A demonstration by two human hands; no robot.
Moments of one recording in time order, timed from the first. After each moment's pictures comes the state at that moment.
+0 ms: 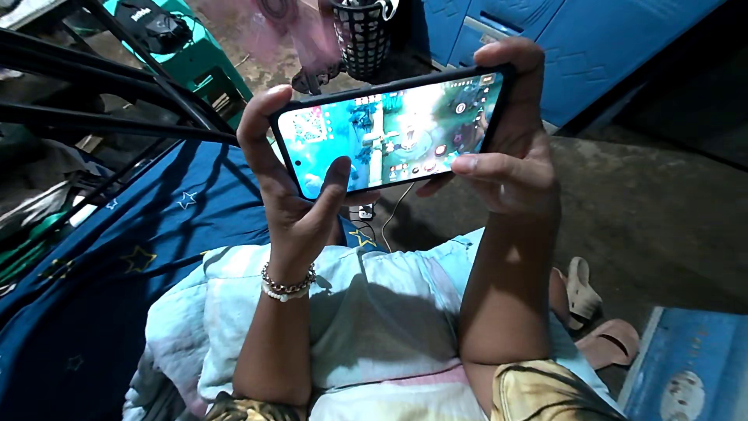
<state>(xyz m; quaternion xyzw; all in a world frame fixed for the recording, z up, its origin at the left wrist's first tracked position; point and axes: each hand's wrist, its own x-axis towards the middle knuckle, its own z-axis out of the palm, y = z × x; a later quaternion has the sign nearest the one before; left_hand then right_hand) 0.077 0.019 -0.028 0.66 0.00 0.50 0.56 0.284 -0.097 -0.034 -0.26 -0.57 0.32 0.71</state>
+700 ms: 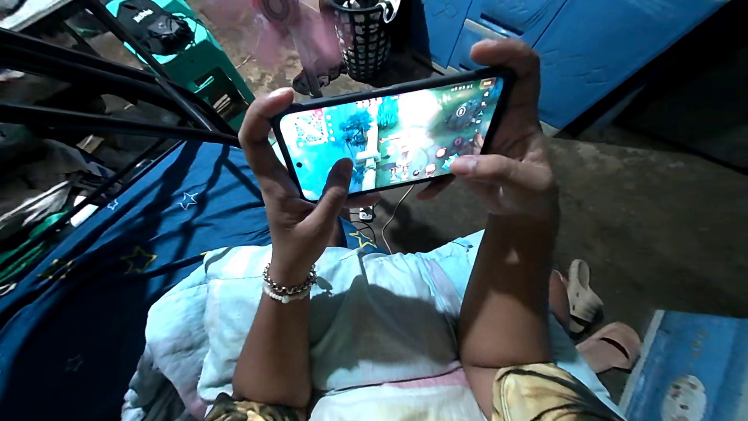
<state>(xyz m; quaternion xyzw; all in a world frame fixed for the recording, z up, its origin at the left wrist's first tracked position) 0.077 0.019 -0.028 0.67 0.01 0.50 0.55 0.283 -0.097 -0.032 -0.28 -0.58 0.31 0.70</state>
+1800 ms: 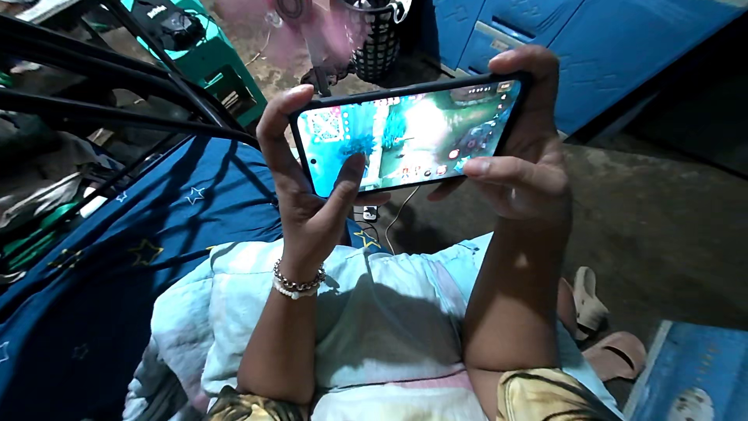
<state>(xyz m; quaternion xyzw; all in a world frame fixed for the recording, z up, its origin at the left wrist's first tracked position) 0.076 0.018 -0.029 0.65 0.02 0.49 0.58 0.284 -0.097 -0.034 -0.27 -0.57 0.32 0.70</state>
